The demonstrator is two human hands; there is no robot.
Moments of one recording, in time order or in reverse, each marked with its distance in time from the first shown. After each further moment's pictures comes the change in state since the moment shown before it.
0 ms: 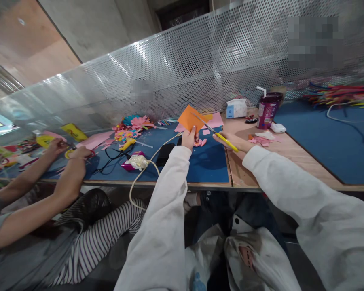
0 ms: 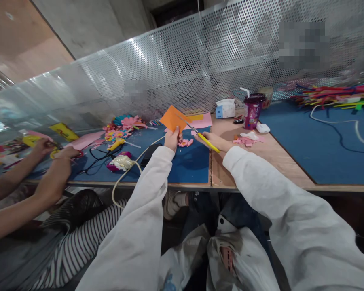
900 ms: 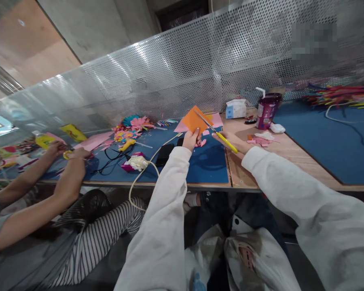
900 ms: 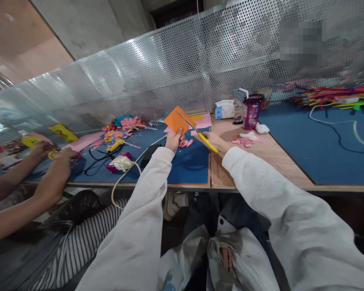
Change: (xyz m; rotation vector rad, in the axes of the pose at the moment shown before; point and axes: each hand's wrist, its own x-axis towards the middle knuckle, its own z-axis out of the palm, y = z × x) left_hand -0.003 -0.002 0.001 0.030 -0.164 -0.016; right_hand 0.000 -0.003 0.004 0.004 0.069 0.051
